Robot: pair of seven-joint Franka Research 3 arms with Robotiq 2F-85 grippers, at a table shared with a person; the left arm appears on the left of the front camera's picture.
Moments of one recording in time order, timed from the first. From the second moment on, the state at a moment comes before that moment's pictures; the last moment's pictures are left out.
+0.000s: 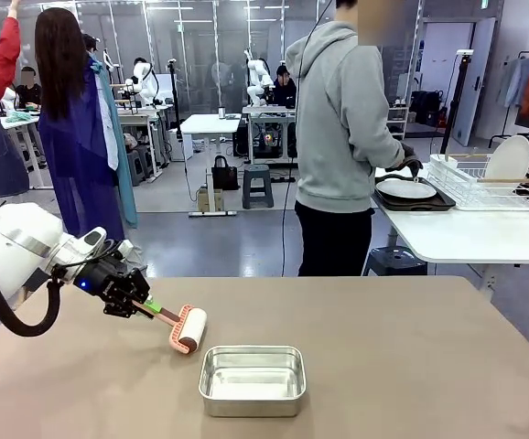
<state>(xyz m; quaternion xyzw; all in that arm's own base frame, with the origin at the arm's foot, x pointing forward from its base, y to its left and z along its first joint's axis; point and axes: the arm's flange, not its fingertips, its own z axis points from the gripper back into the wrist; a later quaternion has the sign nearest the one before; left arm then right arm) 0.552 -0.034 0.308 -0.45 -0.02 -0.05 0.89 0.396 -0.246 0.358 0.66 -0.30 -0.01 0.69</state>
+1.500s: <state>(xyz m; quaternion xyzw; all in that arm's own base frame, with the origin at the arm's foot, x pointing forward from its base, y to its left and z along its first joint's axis) 0.537 0.248 0.343 -0.39 -0.03 -0.03 0.92 0.396 -0.246 0.358 0.66 -0.30 -0.01 0.69</state>
